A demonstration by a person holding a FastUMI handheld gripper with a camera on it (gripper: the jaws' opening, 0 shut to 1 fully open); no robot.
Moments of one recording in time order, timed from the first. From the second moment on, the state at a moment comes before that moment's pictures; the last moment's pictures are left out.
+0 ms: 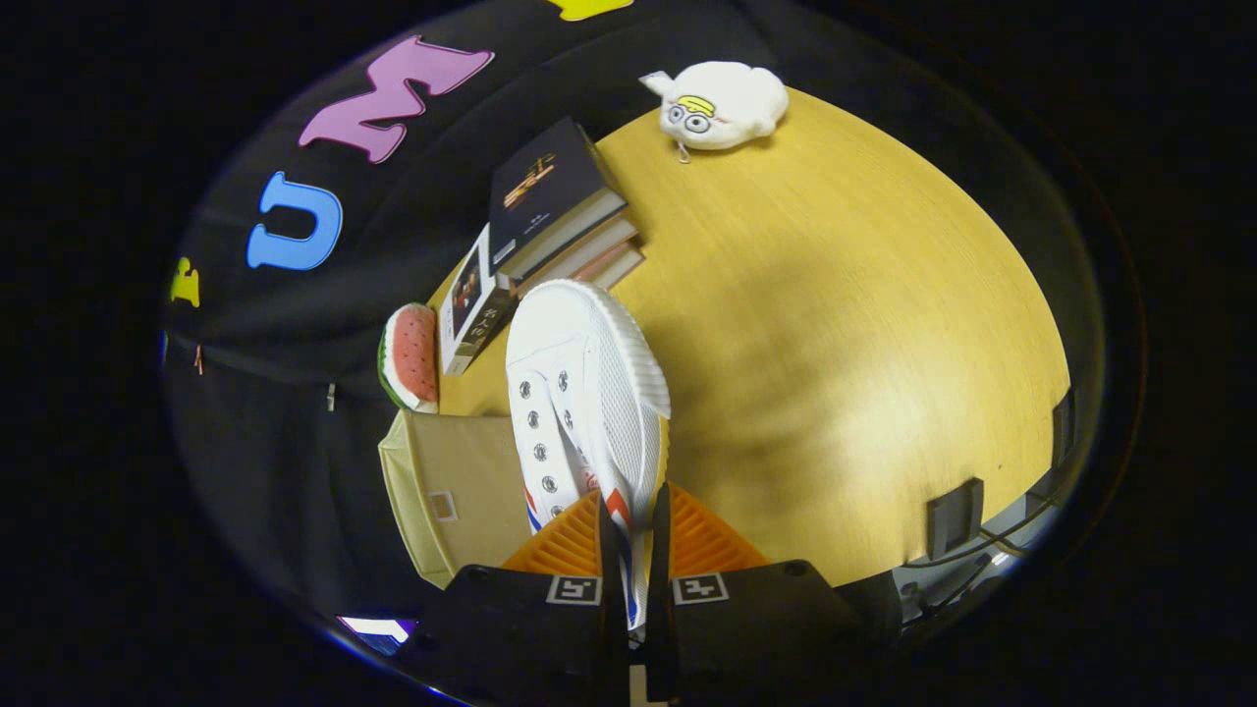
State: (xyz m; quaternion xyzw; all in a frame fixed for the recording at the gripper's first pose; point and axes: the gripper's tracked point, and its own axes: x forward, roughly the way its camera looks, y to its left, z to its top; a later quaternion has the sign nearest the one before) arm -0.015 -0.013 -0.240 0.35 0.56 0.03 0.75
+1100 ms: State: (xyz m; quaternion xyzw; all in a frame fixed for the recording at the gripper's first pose) arm -0.026 0.251 -0.182 0.32 0.58 0.11 0.74
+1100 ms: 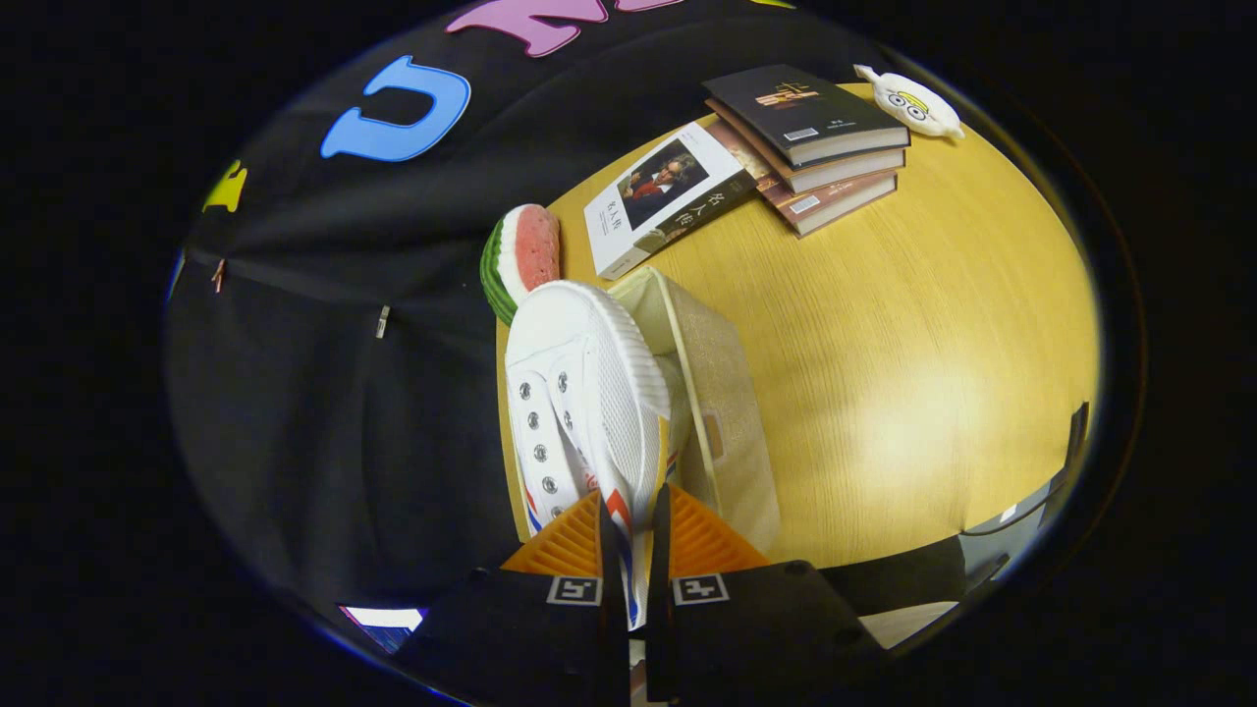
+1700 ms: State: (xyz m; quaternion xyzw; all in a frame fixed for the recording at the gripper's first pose) arm 0.013 0.203 -0.146 0.29 0.49 0.12 0.81
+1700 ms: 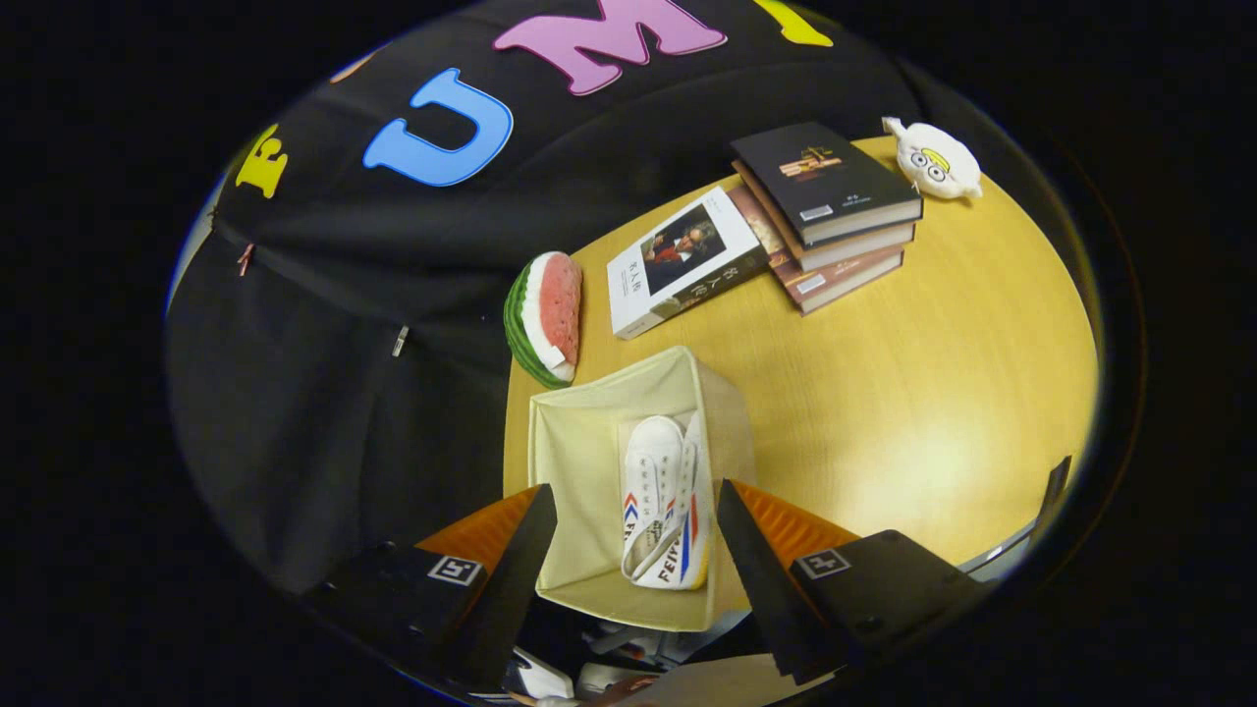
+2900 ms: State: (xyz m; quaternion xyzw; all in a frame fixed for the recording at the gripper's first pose) arm 0.042 -0.048 0.052 0.04 0.06 0.08 0.99
